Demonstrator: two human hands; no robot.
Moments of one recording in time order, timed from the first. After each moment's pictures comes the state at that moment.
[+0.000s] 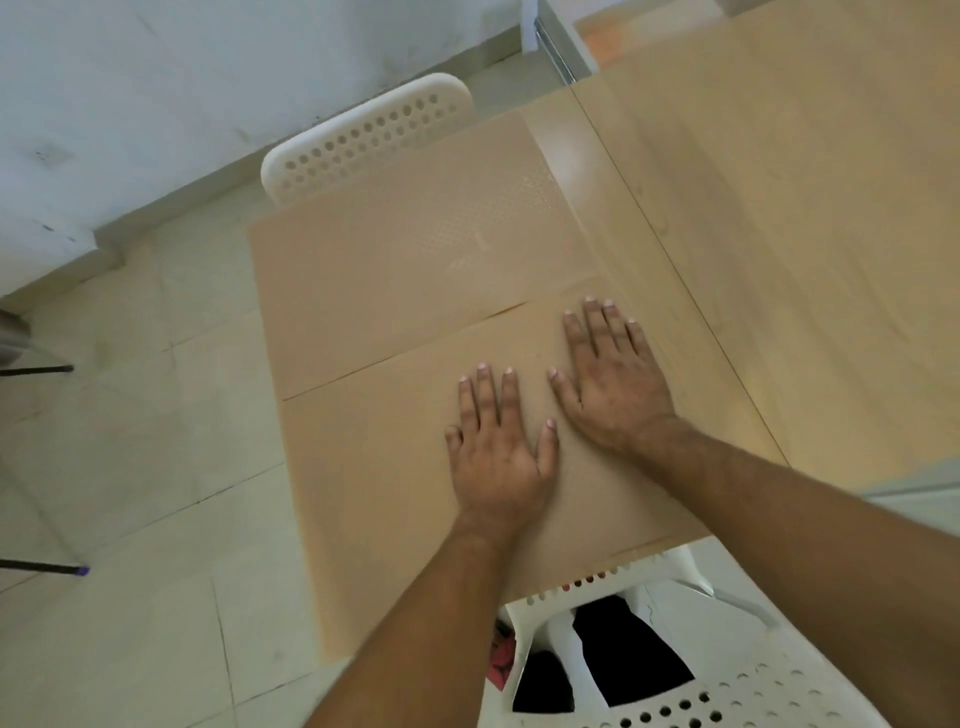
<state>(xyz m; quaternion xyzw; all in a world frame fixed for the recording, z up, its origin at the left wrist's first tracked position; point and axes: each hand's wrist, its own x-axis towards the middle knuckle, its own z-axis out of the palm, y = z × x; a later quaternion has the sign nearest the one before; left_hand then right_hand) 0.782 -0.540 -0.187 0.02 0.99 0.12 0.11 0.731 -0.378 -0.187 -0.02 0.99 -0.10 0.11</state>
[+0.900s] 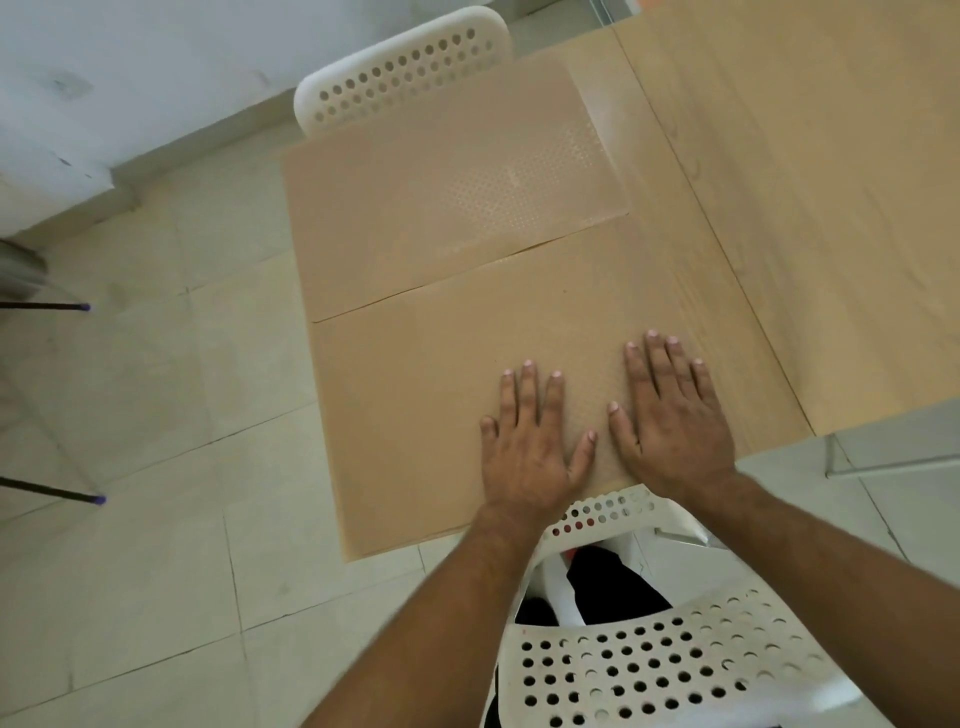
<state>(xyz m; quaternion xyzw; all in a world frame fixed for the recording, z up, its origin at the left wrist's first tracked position) 0.860 -0.552 -0.181 0.08 0.98 0.14 0.15 0.857 -0.373 -0.189 0.00 0.99 -0.08 0.07</state>
